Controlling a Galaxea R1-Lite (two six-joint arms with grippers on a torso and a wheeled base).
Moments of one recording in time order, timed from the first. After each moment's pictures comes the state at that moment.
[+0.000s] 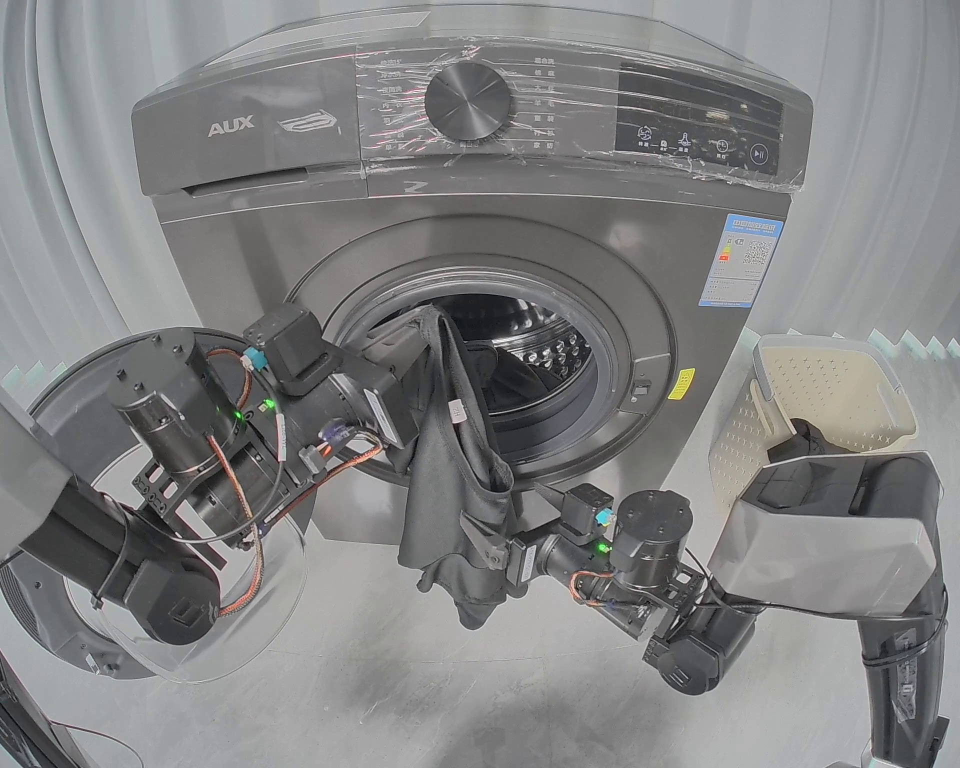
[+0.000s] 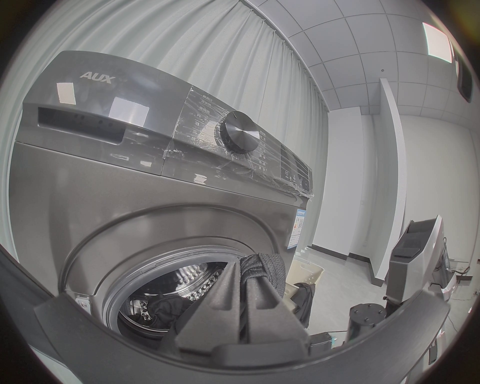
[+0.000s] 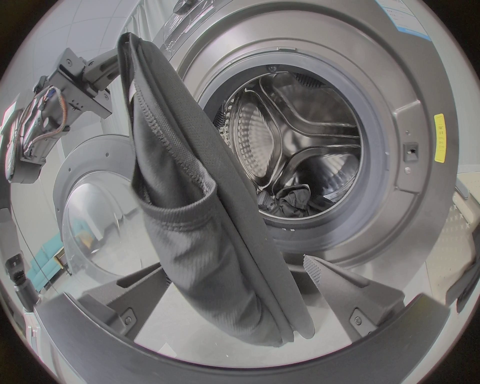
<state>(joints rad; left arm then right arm) -0.55 1.83 -0.71 -1.43 -0.17 -0.05 0.71 2.38 -0.80 -1.53 -0.07 0.16</state>
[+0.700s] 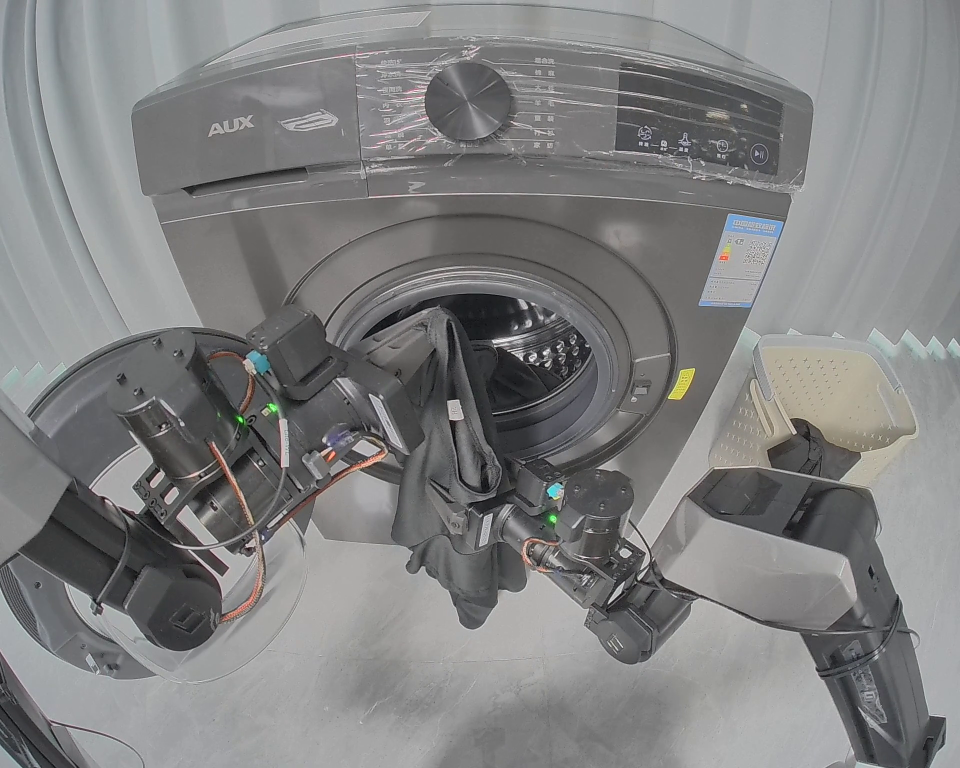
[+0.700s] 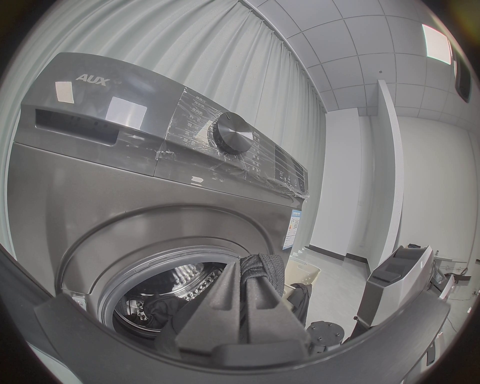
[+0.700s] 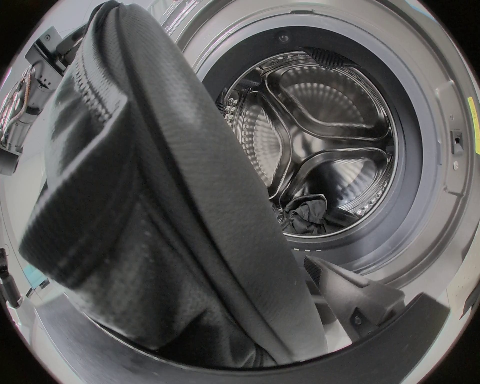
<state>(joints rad) -0.57 1.82 -0.70 -1.44 -0.17 -0.05 0.69 2.56 -1.17 -1.43 -0.04 0.13</state>
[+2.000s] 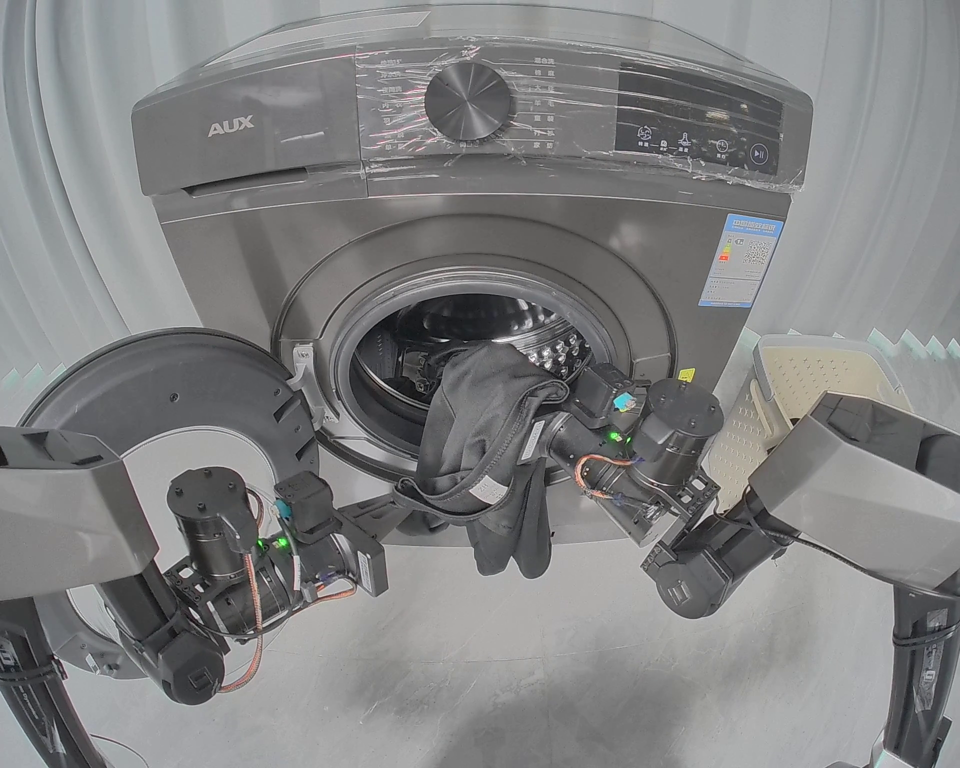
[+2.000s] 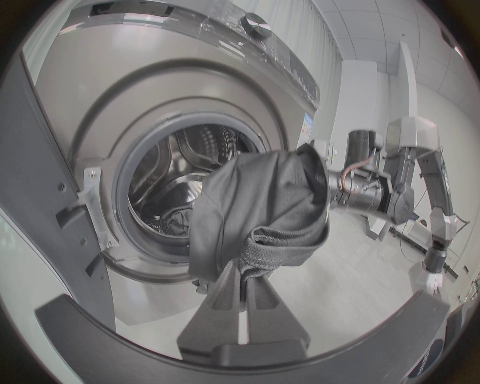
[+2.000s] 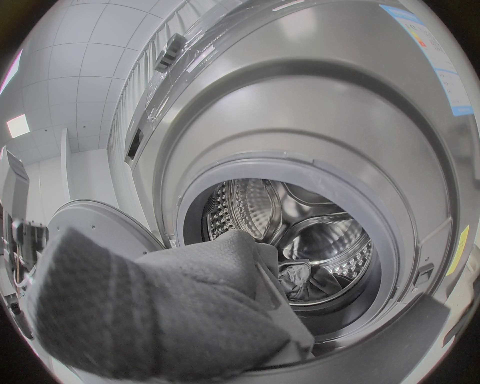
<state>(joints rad) -0.46 2.03 -0.39 -1.55 -0.24 0.02 0.65 2.28 -1.07 -1.44 -0.05 0.13</state>
